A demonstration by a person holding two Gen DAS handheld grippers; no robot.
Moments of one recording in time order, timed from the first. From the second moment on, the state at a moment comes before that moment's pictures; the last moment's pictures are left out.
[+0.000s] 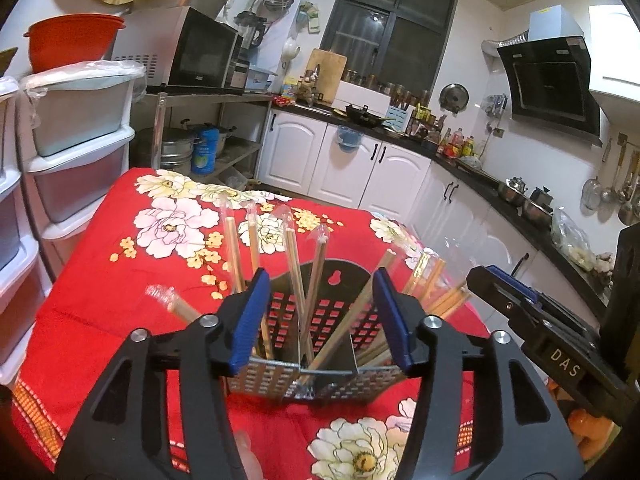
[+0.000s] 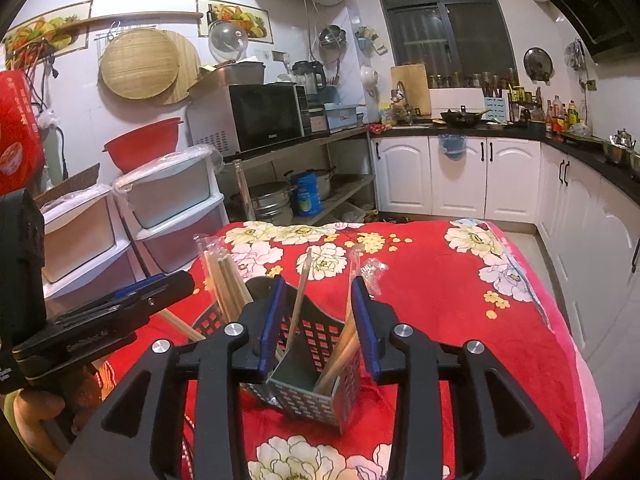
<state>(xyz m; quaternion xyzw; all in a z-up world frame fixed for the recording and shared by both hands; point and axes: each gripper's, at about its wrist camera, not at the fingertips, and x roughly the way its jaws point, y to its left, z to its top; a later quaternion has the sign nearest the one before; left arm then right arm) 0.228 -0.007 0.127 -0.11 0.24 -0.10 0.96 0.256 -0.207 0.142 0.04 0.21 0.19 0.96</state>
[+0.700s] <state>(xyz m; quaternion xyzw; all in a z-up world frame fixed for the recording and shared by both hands) 0.172 0.004 0.103 -0.11 0.26 -0.09 0.96 0.200 -0.218 0.116 0.02 0.22 0.16 0.96</state>
